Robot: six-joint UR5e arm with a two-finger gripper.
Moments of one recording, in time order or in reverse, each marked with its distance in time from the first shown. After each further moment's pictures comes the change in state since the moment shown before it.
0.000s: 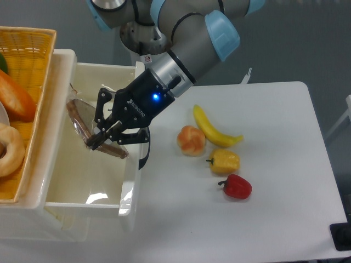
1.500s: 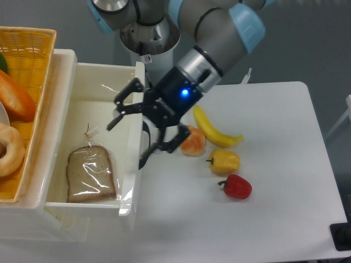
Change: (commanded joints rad) arm 0.124 -0.009 0.028 0.017 0.157 0.086
